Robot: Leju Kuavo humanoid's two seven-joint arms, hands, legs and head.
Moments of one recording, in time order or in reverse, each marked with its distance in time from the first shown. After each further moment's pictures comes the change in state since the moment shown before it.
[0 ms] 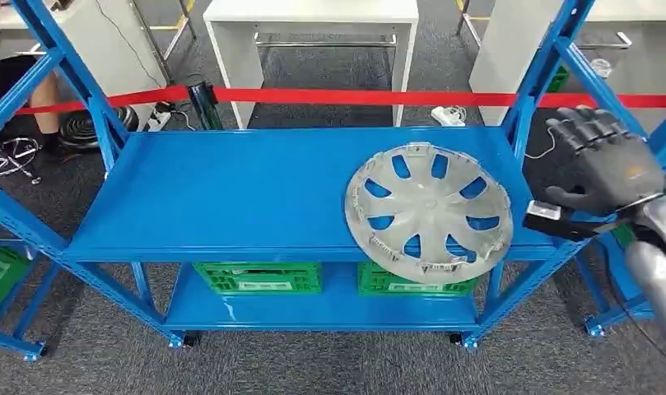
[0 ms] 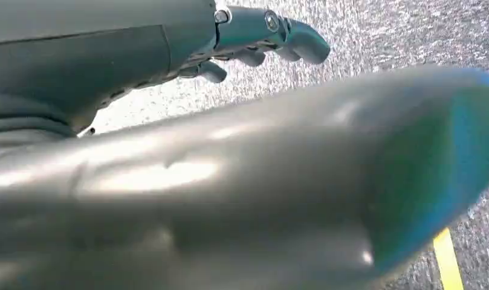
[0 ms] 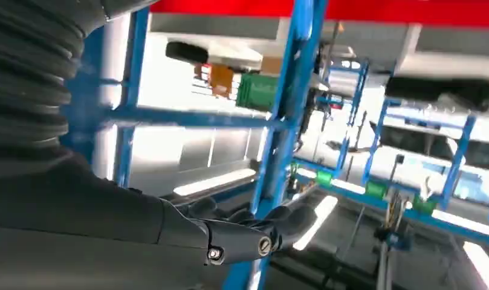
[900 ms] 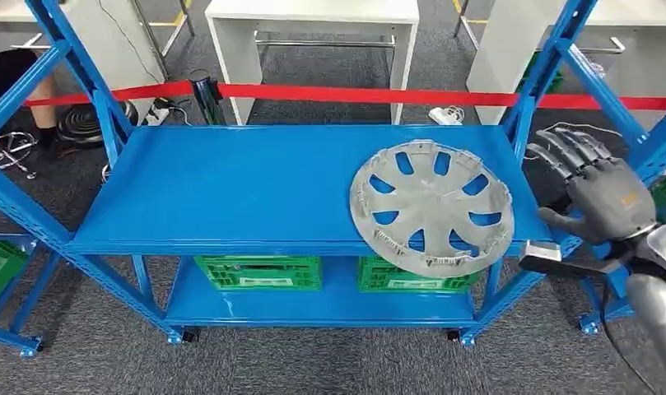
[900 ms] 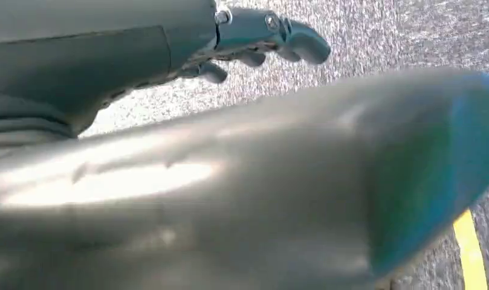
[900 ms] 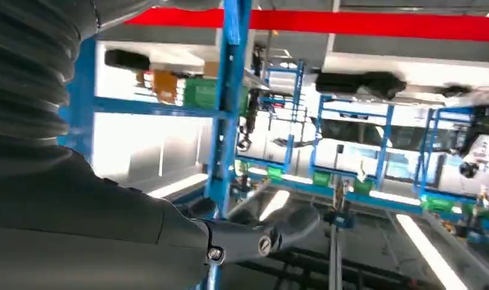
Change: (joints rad) left arm -0.003 -0.014 0.016 0.000 0.034 0.050 0.074; right arm 0.192 0.058 -0.074 -0.231 -0.105 0.043 -0.065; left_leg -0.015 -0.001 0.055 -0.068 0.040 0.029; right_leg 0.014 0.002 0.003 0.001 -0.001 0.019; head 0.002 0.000
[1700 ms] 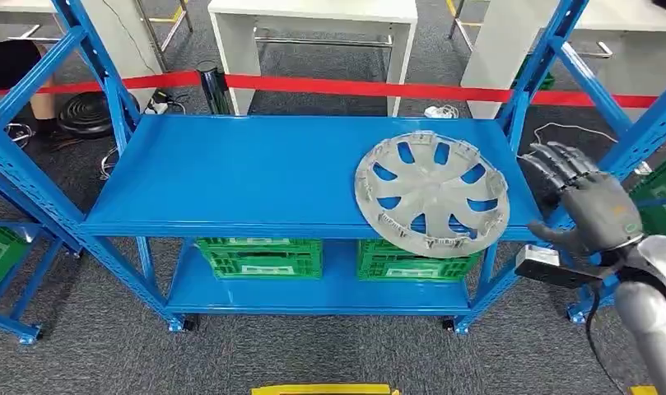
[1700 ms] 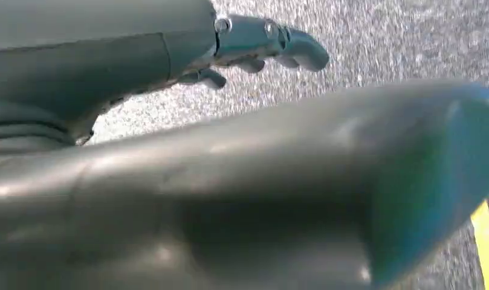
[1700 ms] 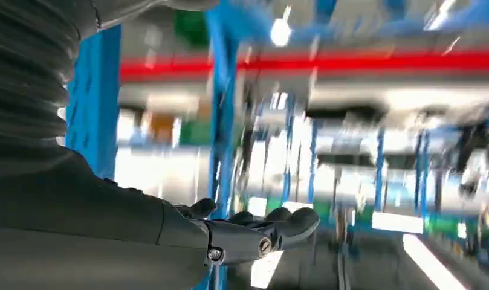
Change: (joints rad) left arm -0.001 0.003 0.001 0.000 -0.003 -0.057 -0.041; right arm 0.013 0.087 -0.040 0.035 -0.108 0.149 -0.040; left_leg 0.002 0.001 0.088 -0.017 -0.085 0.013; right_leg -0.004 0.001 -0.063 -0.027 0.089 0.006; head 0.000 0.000
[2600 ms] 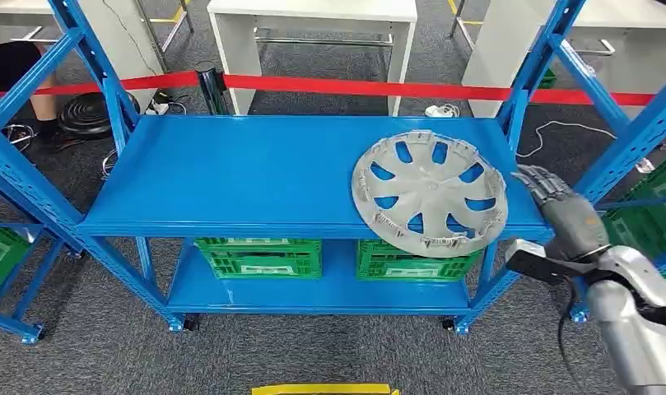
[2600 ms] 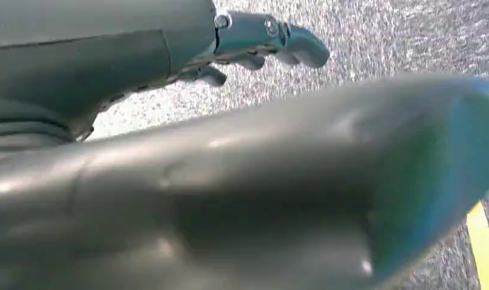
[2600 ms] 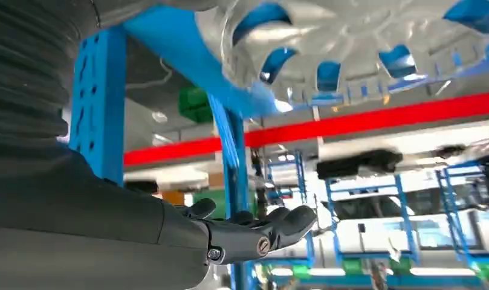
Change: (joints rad) left arm -0.007 0.000 0.000 0.000 -0.019 -0.014 -0.007; right arm -0.091 0.127 0.027 0.294 -0.006 -0.053 -0.070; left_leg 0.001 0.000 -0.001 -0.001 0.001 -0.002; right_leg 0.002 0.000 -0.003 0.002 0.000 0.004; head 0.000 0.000
